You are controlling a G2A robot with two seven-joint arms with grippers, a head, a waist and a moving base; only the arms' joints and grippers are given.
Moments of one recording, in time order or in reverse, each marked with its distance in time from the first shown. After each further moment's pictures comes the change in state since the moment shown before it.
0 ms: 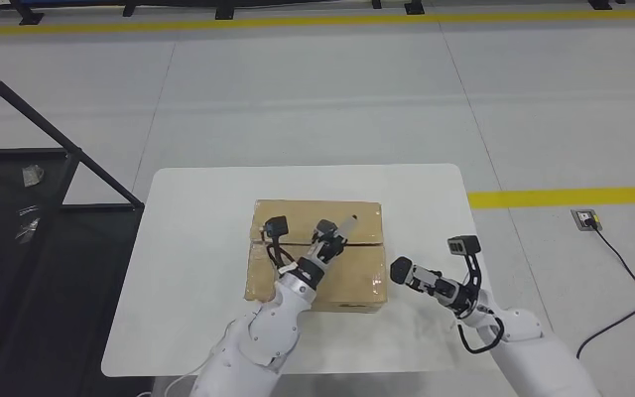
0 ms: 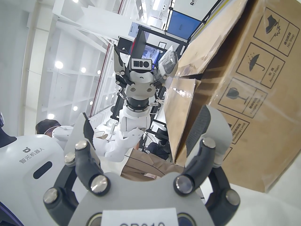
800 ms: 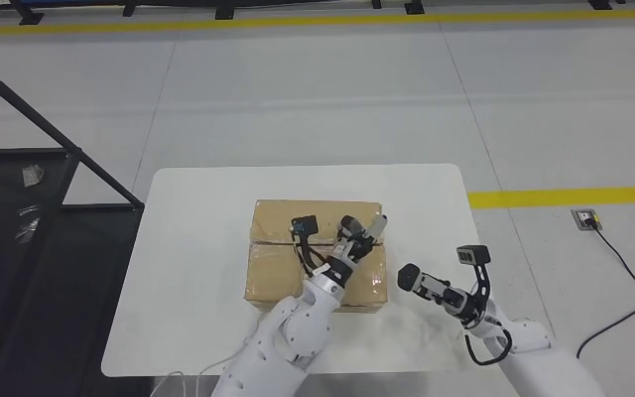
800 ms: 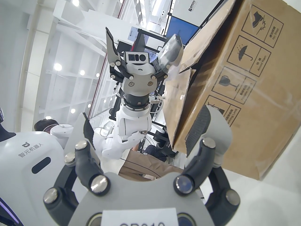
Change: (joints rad) left arm -0.098 -0.076 0.137 0.139 0.102 -0.001 0.161; right arm -0.044 0.055 -0.029 -0.031 0.013 -0.061 -0.061
